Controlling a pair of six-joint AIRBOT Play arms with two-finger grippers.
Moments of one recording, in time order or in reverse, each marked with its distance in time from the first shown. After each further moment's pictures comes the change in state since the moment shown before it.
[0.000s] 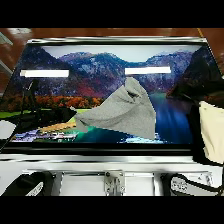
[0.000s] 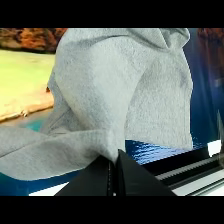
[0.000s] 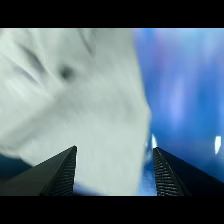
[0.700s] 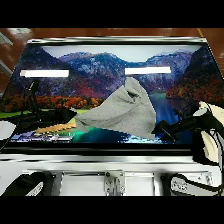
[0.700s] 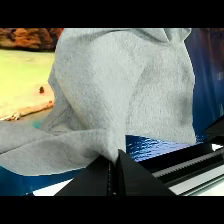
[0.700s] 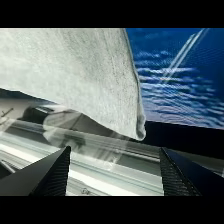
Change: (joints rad) left arm 0.000 0.001 0.000 -0.001 -0.021 0.016; right arm 0.037 -0.017 -0.579 0.097 -0.051 0.024
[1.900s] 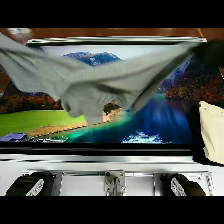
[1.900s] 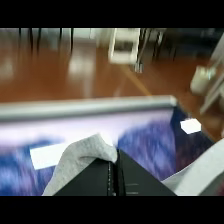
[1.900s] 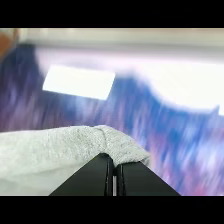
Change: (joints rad) left arm 0.252 0.008 0.880 0.002 -0.089 0.259; right arm 0.060 0.479 0.826 0.198 -0.262 -0.225
